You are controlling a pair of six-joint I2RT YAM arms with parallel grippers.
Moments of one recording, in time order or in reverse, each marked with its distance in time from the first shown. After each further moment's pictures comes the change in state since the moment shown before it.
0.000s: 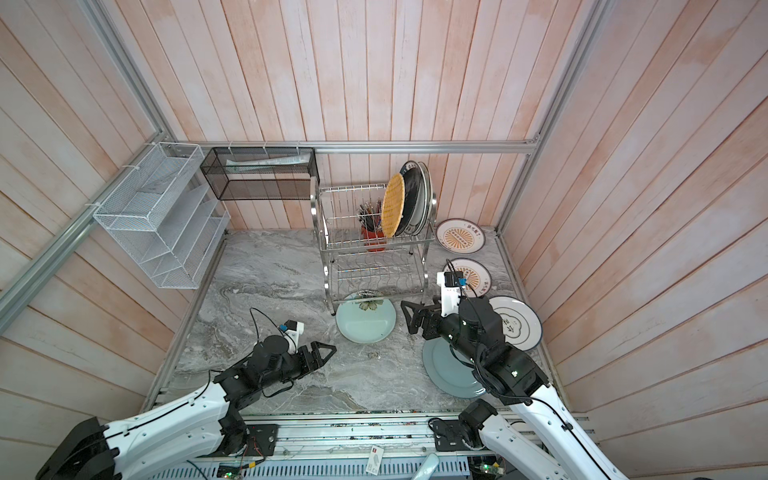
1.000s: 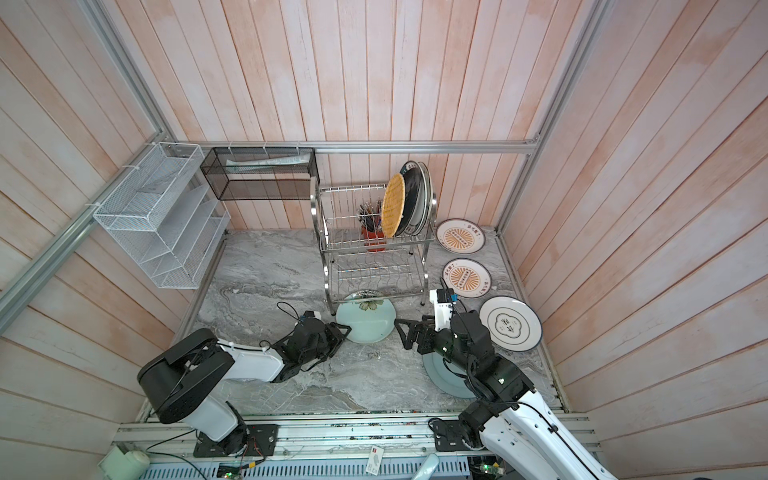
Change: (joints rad) left arm 0.008 0.680 0.193 0.484 -0.131 -0.315; right arm 0.000 -0.063 -0.204 0.088 -0.128 0.116
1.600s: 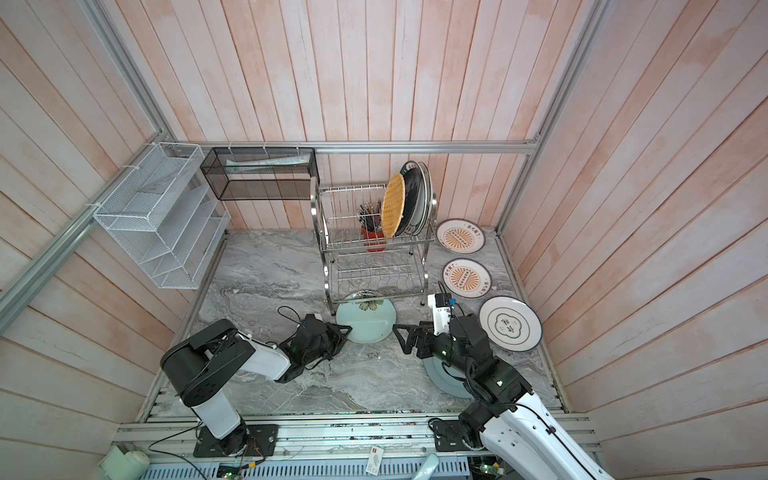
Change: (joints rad) left arm 0.008 0.117 -0.003 0.164 -0.004 -0.151; right arm 0.000 -0.022 -0.037 0.006 -0.044 0.036
